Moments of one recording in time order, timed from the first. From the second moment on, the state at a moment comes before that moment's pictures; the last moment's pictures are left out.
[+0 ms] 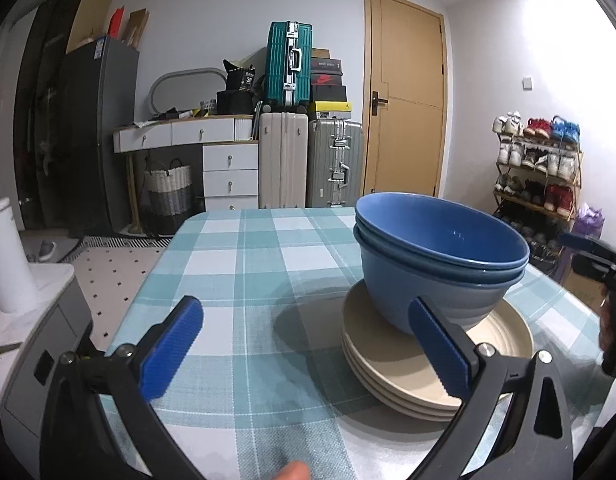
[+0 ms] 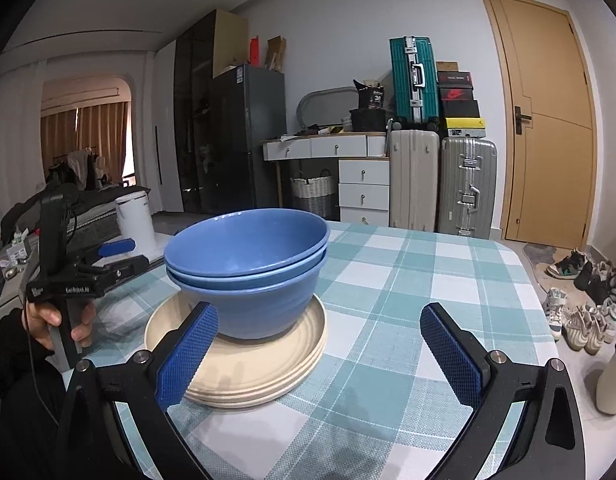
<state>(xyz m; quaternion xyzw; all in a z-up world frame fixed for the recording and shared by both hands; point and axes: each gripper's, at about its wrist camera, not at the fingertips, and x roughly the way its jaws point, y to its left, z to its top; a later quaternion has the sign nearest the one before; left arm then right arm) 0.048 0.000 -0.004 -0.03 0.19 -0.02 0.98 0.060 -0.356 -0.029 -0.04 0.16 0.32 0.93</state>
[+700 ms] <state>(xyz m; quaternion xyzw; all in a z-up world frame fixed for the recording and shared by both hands) 0.046 -0.003 -0.003 -0.02 0.19 -0.08 0.98 0.060 -0.356 -0.045 -0.05 0.17 0.33 0.93</state>
